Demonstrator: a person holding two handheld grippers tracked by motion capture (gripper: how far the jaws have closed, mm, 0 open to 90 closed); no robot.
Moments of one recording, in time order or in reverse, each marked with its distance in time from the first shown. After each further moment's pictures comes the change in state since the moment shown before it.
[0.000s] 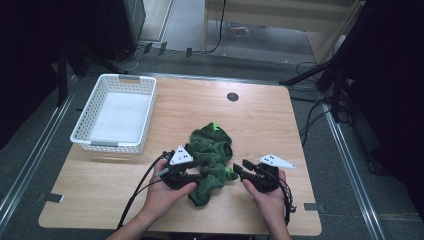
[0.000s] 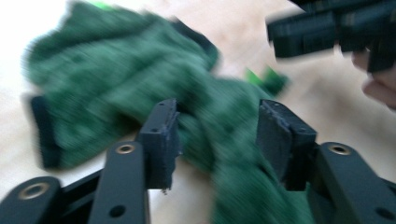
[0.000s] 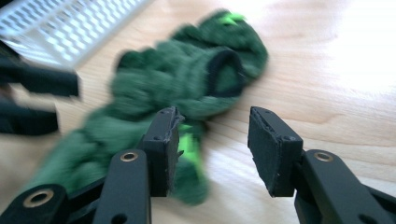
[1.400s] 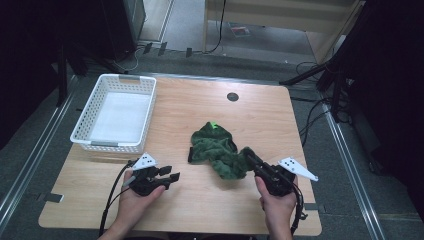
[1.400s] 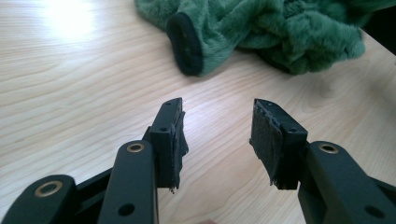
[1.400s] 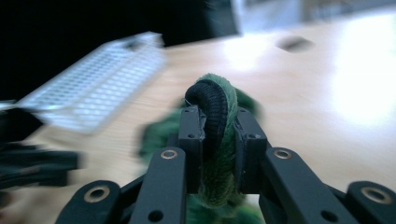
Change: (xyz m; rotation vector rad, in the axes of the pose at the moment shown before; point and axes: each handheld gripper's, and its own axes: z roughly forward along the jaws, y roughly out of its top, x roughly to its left) left arm 0.050 -0.052 -0.037 -0.050 0.050 -0.171; right arm -0.004 0.008 -0.037 -0.237 -0.017 0.076
